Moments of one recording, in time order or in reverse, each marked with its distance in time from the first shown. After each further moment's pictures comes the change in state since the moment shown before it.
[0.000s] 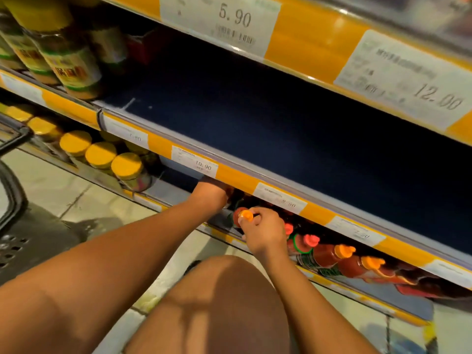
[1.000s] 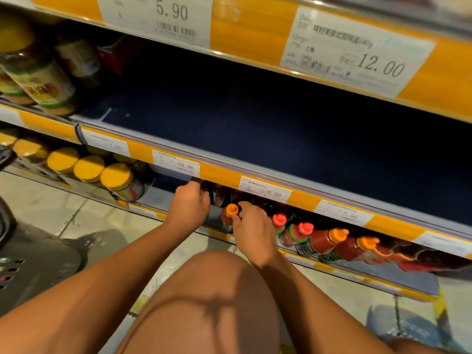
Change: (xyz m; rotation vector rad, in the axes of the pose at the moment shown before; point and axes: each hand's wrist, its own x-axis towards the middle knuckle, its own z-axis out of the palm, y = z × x) left_hand -0.043 -0.024 0.004 -0.166 0.343 0.090; right_hand -0.002 0.006 0.009 -0.364 0.009 -0.153
